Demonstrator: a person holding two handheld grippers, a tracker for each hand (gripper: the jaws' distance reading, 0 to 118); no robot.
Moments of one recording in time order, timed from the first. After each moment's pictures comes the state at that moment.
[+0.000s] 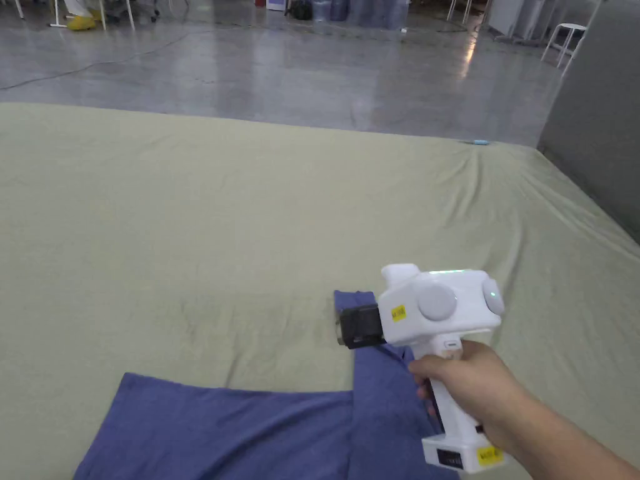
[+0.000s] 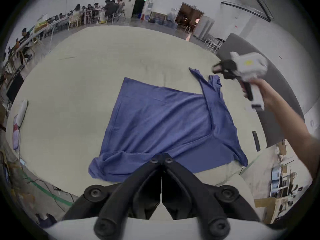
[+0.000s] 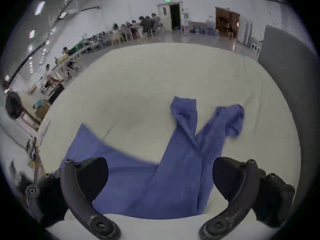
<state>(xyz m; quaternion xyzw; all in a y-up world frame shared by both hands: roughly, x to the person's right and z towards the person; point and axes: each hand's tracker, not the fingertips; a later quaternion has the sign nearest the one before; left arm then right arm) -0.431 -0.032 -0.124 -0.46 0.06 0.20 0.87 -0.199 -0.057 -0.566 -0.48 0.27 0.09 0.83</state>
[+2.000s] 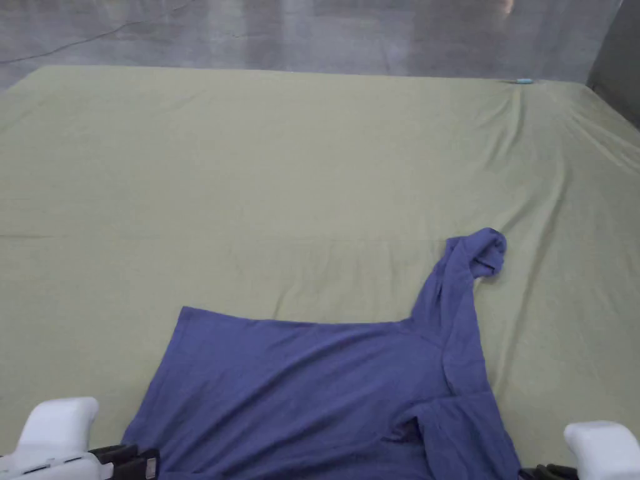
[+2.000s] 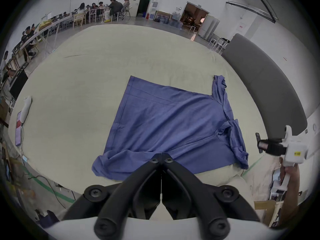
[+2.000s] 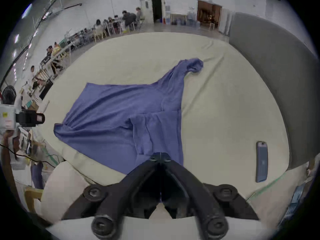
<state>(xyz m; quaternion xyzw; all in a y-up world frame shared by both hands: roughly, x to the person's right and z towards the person) -0.436 -0.029 -0.123 -0.46 0.08 0.20 0.86 -0.014 -0.038 -0.284 -0.50 0.23 0.09 0.83</state>
